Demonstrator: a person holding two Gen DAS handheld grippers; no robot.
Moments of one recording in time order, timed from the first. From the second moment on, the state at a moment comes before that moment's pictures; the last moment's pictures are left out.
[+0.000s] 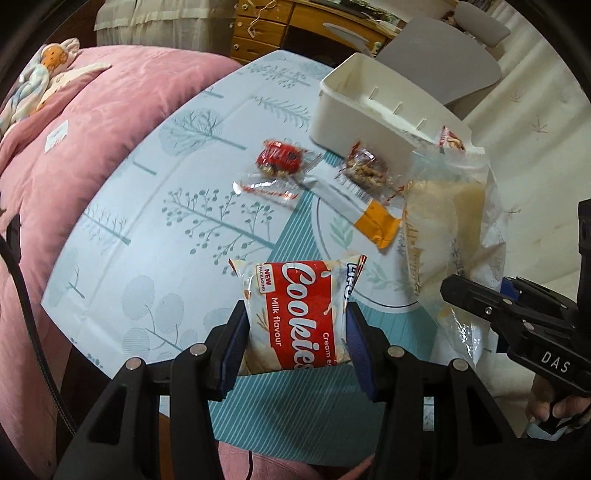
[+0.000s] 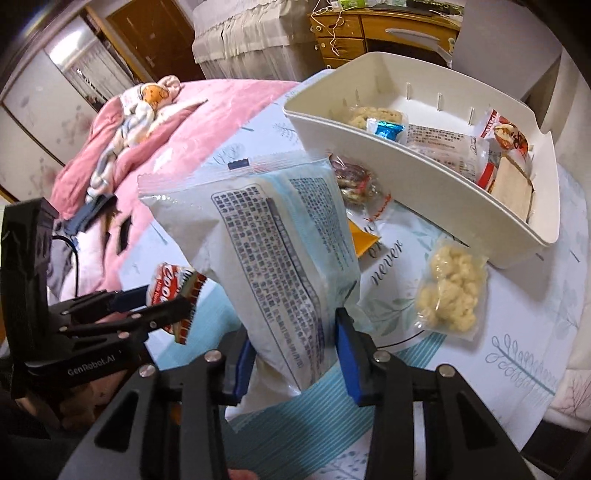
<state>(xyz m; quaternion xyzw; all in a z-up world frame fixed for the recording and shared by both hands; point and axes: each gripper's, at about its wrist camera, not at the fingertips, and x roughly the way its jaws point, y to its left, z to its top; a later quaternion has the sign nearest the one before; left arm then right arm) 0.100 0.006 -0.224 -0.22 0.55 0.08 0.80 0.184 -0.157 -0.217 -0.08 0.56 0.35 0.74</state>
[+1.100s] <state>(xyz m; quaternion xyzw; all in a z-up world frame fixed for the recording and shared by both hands) 0.316 0.009 -0.148 -0.12 0.55 -0.08 0.82 0.317 -0.186 -0.146 0.01 0.45 0.22 0.86</state>
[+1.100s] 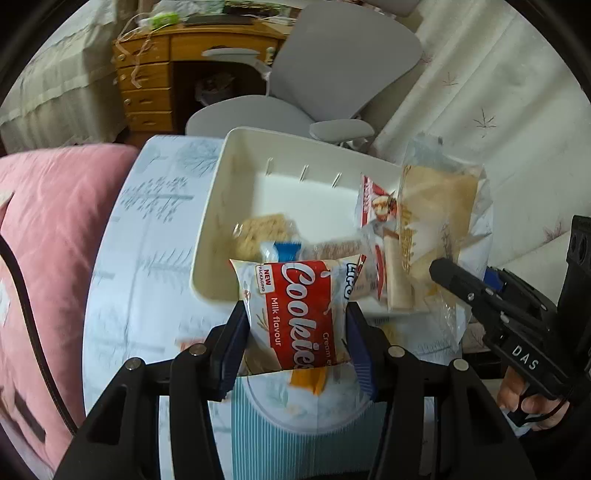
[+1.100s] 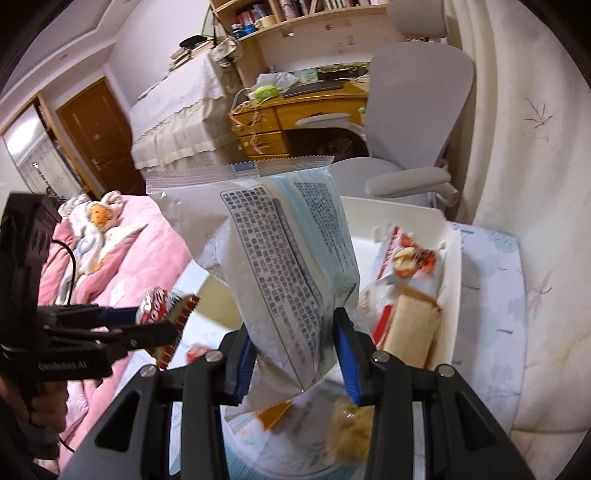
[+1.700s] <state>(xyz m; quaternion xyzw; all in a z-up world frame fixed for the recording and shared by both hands) 0.355 0.006 -0.175 -0.11 0.55 -0.12 0.82 0.345 -0.200 -0.158 0.03 0.47 0.13 0.87</state>
